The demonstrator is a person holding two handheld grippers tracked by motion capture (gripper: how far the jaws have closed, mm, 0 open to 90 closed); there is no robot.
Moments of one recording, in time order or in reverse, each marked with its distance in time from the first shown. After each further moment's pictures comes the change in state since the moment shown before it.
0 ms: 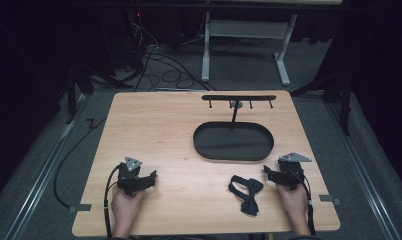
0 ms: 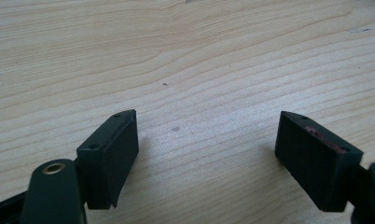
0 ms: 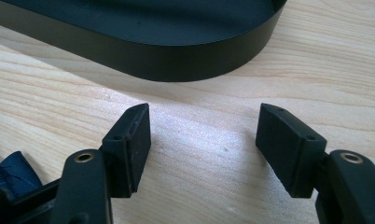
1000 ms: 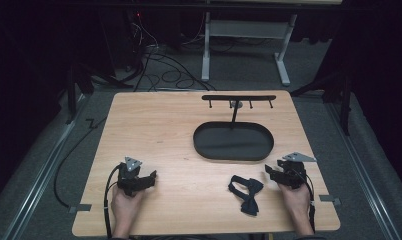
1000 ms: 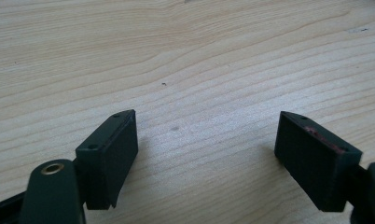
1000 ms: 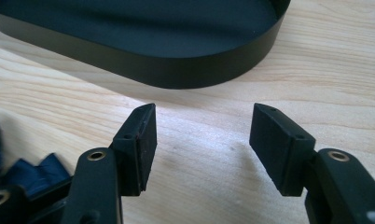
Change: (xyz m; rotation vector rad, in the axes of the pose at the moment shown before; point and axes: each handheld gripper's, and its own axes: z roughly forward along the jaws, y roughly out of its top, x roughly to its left) left arm 0.000 0.000 -0.001 0.005 -0.005 0.003; right arm -0.002 0.002 -0.013 -0.027 0.057 0.046
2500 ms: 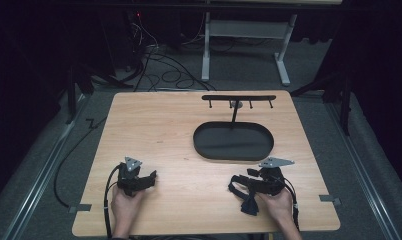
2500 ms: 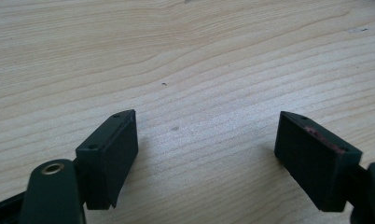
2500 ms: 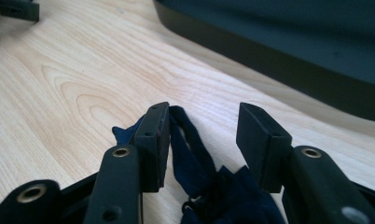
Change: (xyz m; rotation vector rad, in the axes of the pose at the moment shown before) left arm 0.000 0.000 0.000 0.000 0.000 0.000; right arm 0.072 0.010 0.003 0.042 0.308 -0.110
